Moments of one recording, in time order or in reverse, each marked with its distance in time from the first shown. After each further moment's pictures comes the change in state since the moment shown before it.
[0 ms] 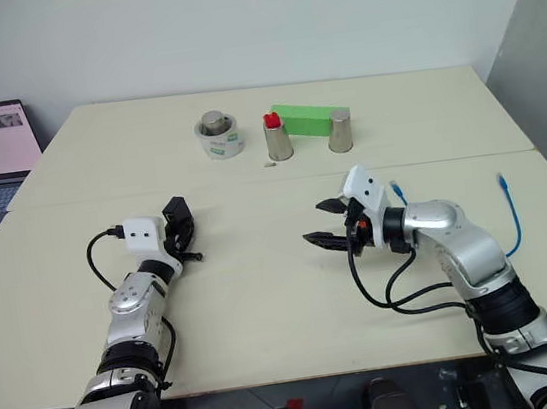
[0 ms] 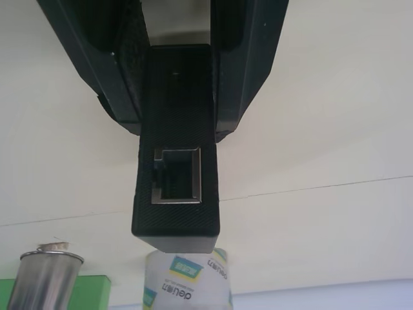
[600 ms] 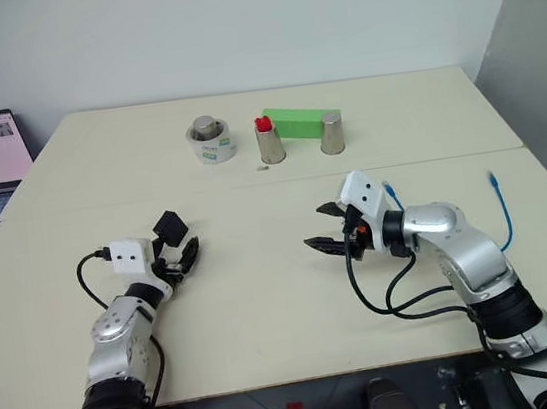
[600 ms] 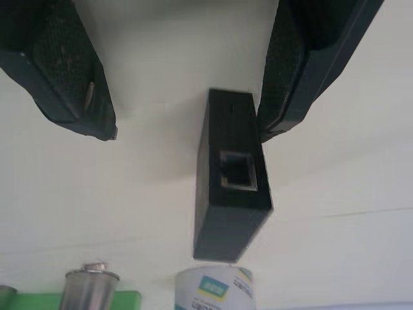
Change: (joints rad) left arm 0.338 0.054 0.011 -0.516 -0.052 0.297 -0.079; right arm 0.049 -0.025 -0.007 -0.046 -0.035 0.009 -0.012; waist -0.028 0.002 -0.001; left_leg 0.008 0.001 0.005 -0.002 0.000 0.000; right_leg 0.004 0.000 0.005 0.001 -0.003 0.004
